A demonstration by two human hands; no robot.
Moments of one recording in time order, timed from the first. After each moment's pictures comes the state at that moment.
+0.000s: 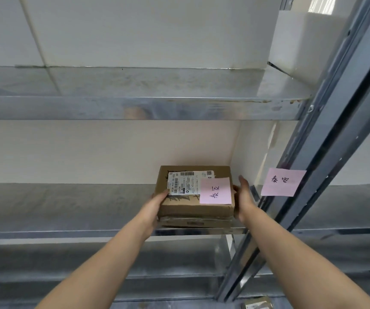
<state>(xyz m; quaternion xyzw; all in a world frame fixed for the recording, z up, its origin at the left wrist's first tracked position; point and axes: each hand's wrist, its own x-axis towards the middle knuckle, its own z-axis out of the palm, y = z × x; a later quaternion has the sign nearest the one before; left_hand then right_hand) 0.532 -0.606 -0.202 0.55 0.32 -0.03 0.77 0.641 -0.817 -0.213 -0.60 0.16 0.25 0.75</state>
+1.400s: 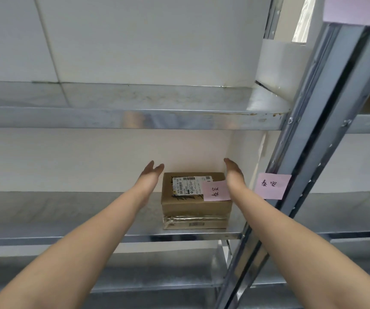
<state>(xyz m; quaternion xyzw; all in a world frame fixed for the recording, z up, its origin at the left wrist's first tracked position) 0.556 -0.589 -0.124 0.73 0.24 0.06 0.64 0.648 -0.791 -0.131 -0.77 0.08 0.08 0.63</state>
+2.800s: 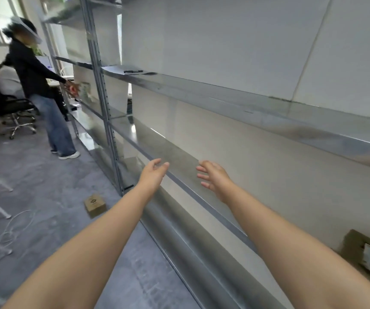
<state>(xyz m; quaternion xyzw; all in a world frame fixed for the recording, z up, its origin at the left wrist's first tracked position) 0.229 -0.377 -0.105 0.56 0.50 0.40 0.52 0.400 -0.433 -0.098 -0.62 -0.36 0.45 0.53</state>
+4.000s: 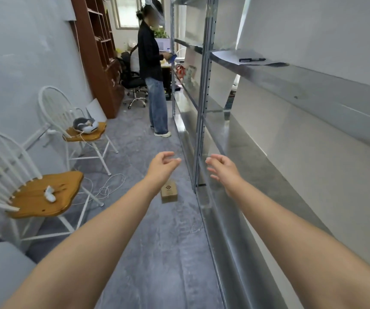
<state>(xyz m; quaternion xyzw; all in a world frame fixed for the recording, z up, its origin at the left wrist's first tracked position) 0.072 -0.143 -0.120 0.44 0.63 0.50 0.40 0.243 -0.093 -0.136 -0.52 -0.49 0.55 0.43</state>
